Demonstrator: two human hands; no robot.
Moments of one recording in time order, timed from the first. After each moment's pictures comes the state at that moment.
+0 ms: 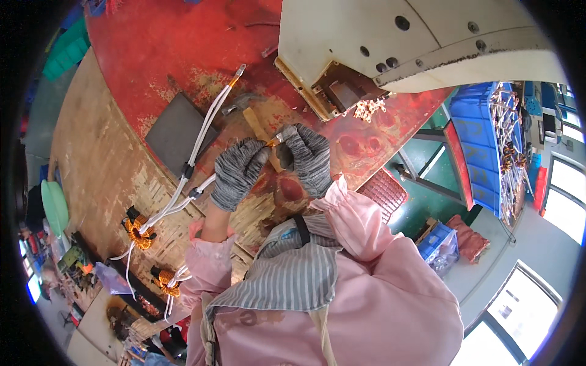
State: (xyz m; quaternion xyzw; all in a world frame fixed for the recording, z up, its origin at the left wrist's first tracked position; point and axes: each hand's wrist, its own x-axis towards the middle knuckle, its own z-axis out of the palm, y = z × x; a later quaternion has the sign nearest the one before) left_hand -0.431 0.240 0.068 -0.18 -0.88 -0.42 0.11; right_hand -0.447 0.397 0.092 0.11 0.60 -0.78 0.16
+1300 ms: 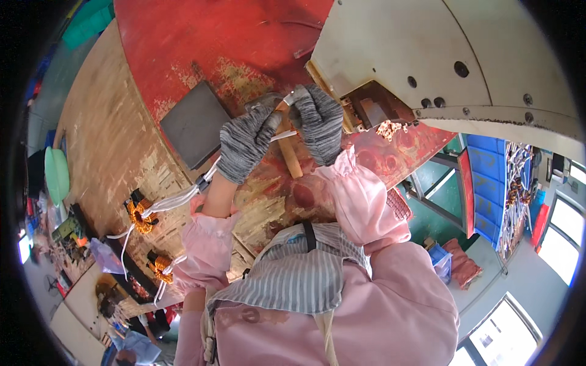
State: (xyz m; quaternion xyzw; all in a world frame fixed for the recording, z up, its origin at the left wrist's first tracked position) left_hand -0.480 0.226 0.078 -0.05 -0.92 -0.37 0.10; right_hand -0.522 0.364 0.087 -0.01 0.71 -0.71 0.05
